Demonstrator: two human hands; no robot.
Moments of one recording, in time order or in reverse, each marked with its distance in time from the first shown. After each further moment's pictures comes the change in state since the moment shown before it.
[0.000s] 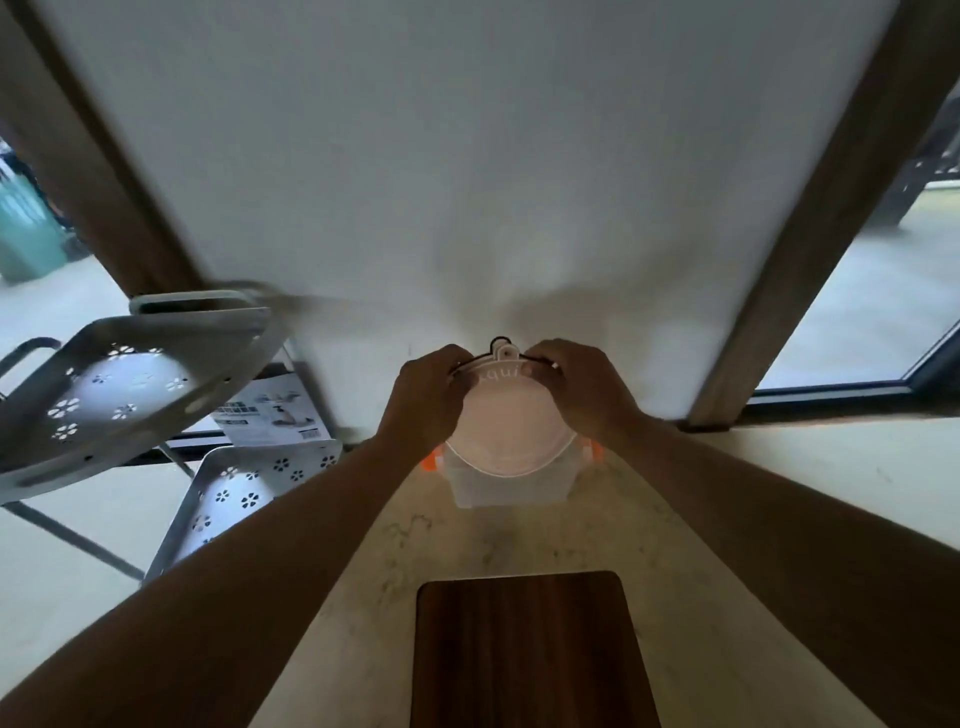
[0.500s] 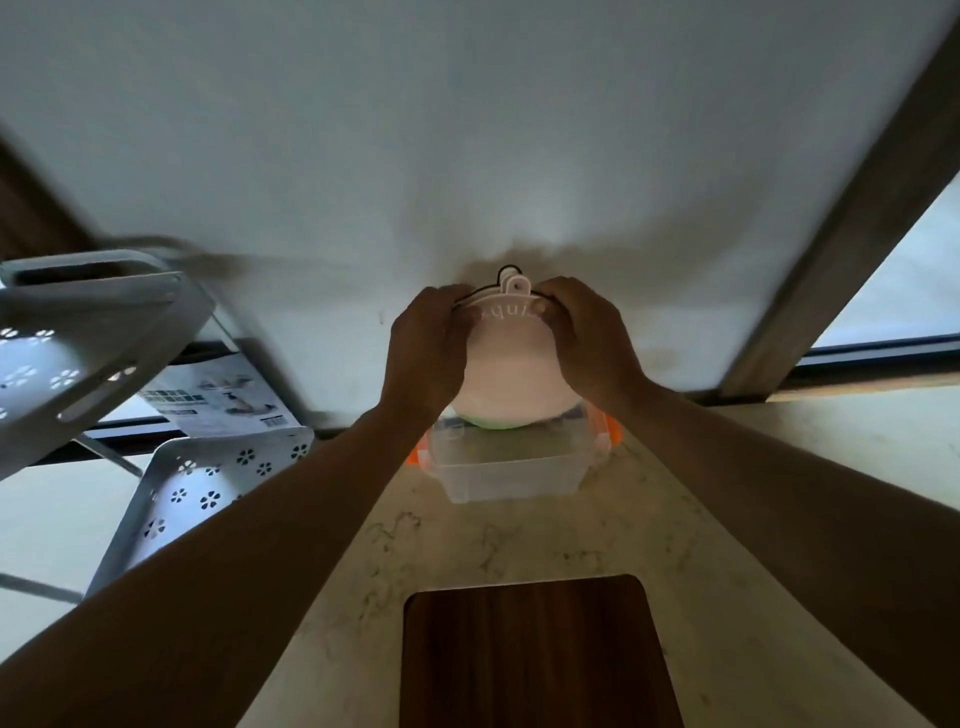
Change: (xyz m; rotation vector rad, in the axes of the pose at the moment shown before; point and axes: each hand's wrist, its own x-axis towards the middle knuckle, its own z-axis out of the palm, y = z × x) left_hand 0.056 -0.028 0.057 -0.063 0.221 0.123; right_hand 0.041 0.057 0.044 0.143 0.198 -0.011
